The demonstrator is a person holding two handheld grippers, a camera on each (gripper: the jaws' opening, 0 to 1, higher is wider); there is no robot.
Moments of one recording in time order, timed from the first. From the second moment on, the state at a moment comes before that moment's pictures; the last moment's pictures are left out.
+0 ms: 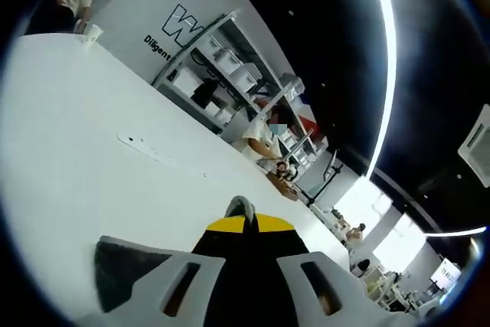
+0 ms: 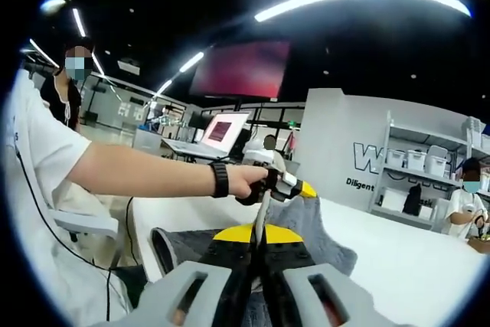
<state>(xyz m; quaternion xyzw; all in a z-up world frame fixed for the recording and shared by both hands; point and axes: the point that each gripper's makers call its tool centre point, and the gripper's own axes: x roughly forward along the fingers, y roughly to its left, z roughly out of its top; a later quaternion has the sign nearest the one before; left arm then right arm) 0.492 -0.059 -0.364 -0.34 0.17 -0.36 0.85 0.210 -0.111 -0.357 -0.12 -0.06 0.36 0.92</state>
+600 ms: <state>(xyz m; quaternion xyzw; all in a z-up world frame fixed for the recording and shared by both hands) 0.526 -0.061 -0.347 -0.33 0.17 -0.37 0.85 0.204 -0.113 -0.359 -0.13 -0.07 0.36 0.92</state>
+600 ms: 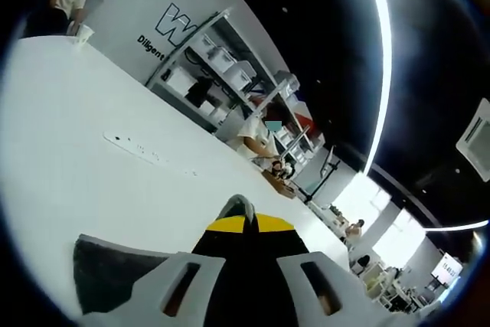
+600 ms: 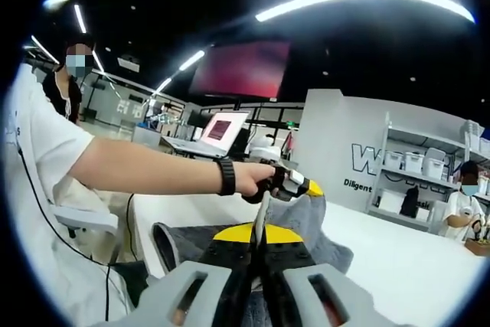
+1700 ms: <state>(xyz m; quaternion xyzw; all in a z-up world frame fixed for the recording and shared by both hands) 0.479 -0.123 -0.336 -0.34 0.16 -0.39 0.84 0.190 -0.108 -0.351 -0.14 -0.08 0.36 0.92</state>
